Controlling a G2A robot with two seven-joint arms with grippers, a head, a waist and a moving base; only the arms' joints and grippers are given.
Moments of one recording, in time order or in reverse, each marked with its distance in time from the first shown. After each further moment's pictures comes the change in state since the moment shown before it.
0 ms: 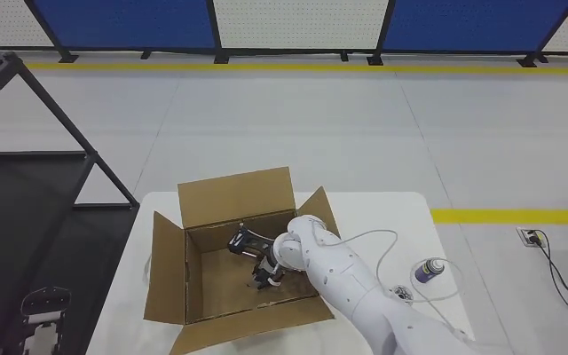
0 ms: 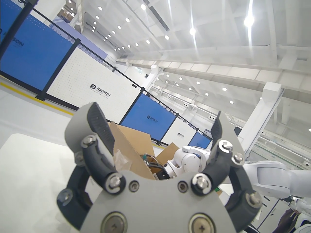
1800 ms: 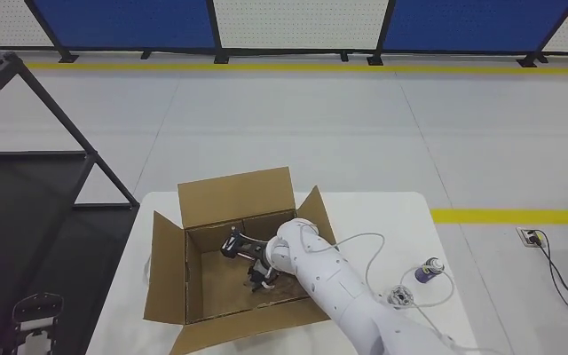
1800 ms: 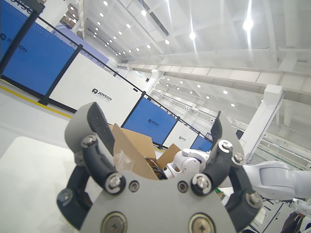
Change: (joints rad) left arm -0.015 -0.086 -0.047 0.013 0.010 -0.056 -0.045; right arm -0.009 -0.073 0.057 0.075 -0.175 -0.009 -0.087
